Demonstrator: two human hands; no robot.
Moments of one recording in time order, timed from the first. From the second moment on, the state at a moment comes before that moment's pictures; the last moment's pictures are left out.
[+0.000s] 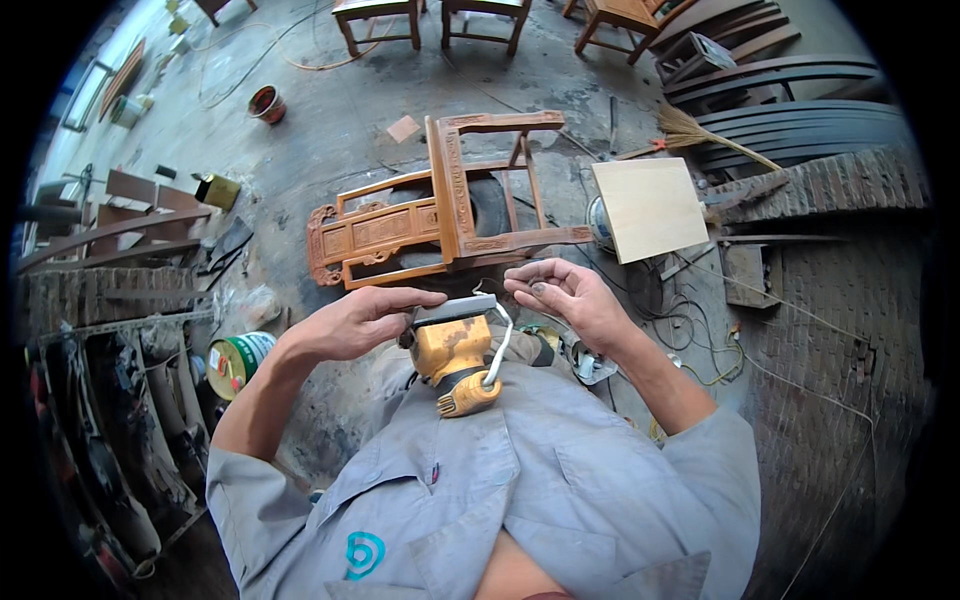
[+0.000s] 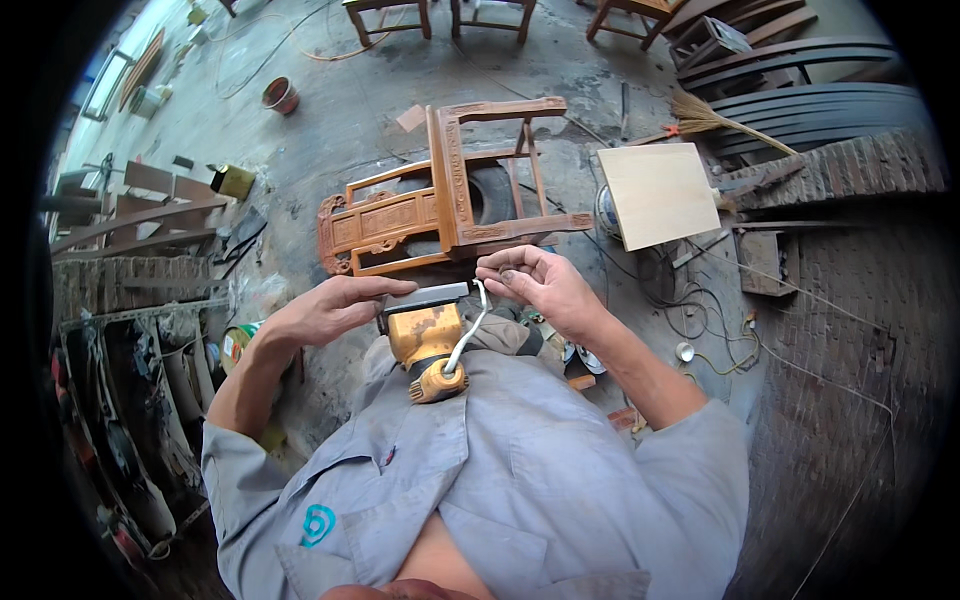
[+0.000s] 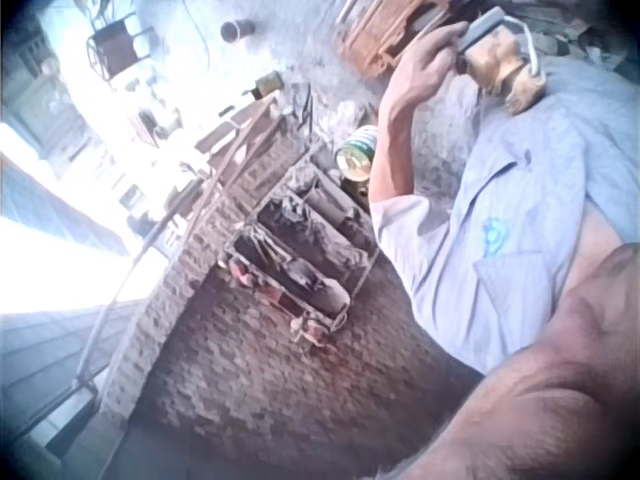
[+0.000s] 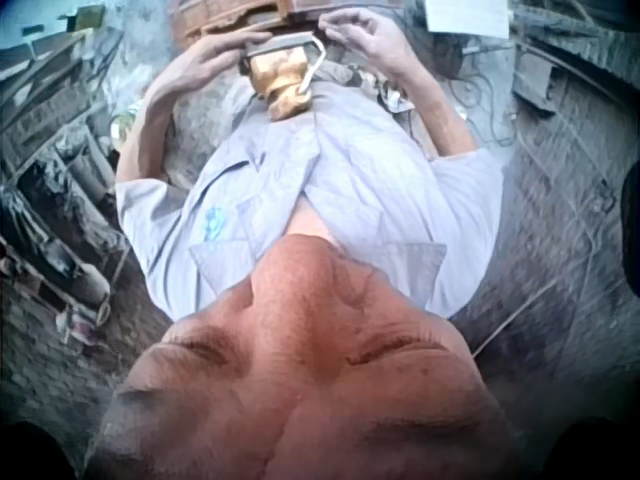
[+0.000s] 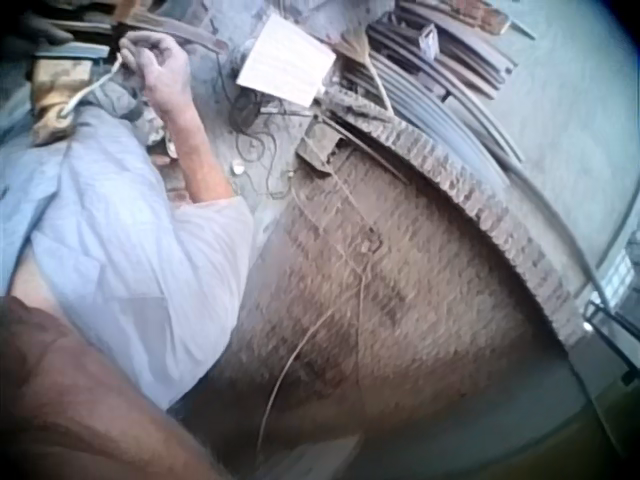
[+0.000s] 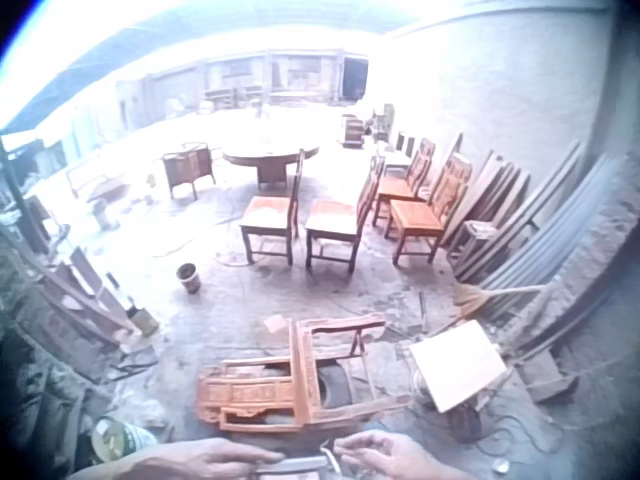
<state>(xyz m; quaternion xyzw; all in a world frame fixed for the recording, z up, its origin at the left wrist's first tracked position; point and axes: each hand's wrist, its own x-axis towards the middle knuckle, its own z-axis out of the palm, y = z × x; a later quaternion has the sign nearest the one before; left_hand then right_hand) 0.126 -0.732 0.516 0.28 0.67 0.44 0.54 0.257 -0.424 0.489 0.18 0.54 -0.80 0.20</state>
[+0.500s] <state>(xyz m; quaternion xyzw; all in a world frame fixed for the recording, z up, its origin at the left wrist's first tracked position) 0.136 -0.735 0.517 0.27 0.66 0.48 0.51 0.230 -0.446 0.497 -0.01 0.80 -0.58 0.17</state>
